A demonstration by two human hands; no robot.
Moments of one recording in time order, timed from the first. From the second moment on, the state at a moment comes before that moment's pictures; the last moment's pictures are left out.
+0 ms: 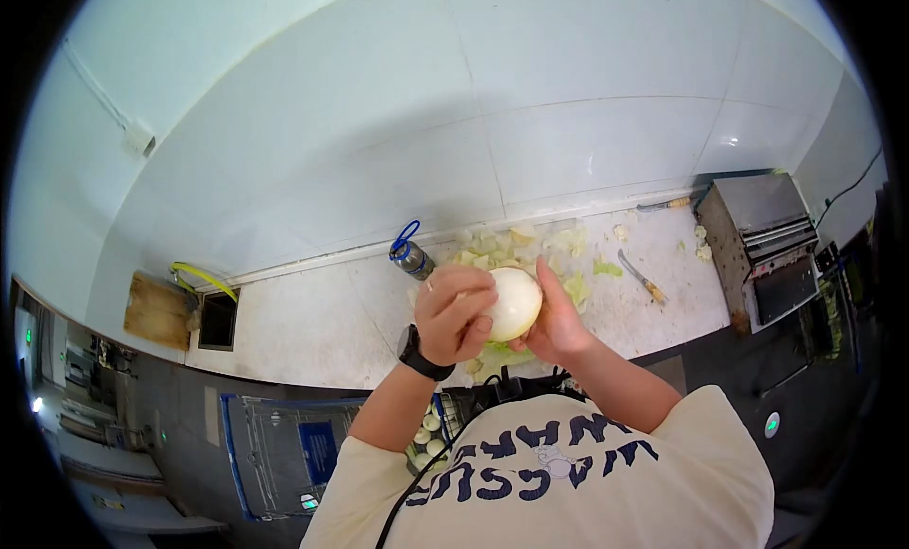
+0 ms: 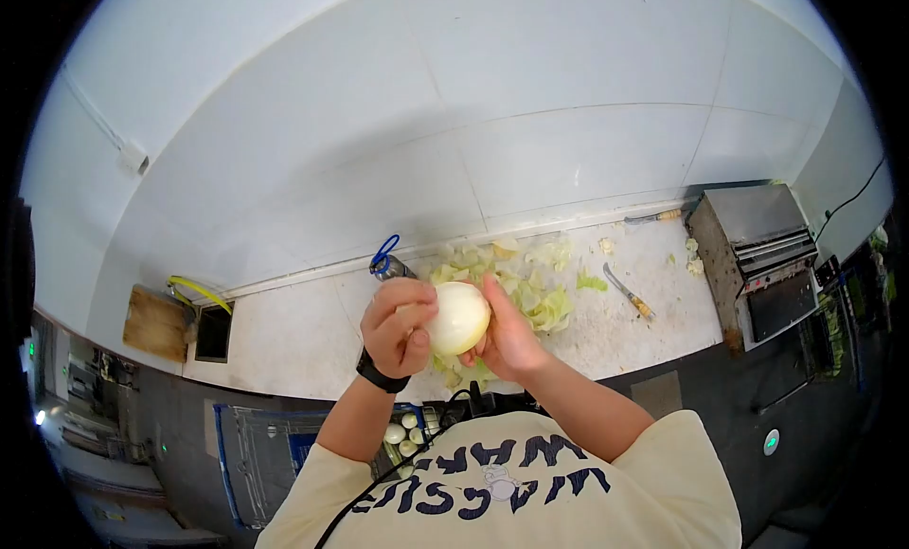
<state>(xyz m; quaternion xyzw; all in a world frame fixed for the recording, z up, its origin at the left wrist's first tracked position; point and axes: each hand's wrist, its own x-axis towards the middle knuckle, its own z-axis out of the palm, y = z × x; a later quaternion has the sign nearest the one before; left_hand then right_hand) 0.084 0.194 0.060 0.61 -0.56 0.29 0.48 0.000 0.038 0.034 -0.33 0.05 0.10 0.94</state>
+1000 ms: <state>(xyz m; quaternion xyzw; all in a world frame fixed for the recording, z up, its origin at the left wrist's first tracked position) 0.078 0.190 0.071 0.54 -0.63 0.24 0.50 -0.003 0.041 0.045 -0.35 0.06 0.21 0.91</state>
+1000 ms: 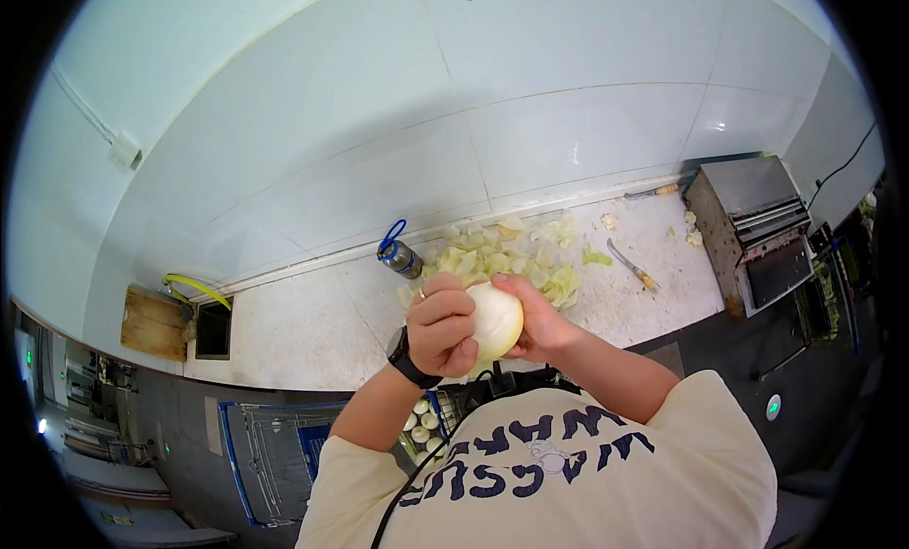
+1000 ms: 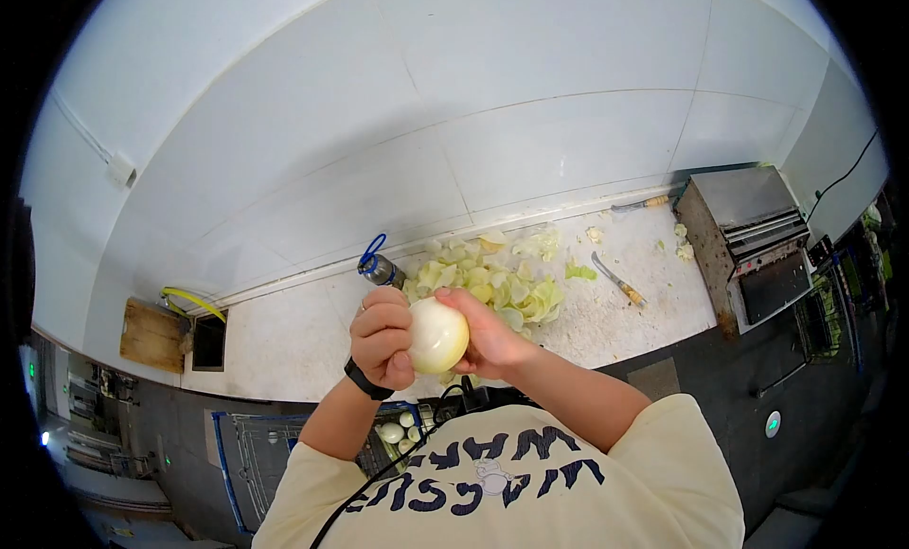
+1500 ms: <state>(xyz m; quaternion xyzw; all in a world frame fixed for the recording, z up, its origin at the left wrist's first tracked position) 0.067 0.190 0.072 0.54 -0.60 0.23 0.54 -0.001 0.039 0.043 -0.33 0.03 0.21 0.92</state>
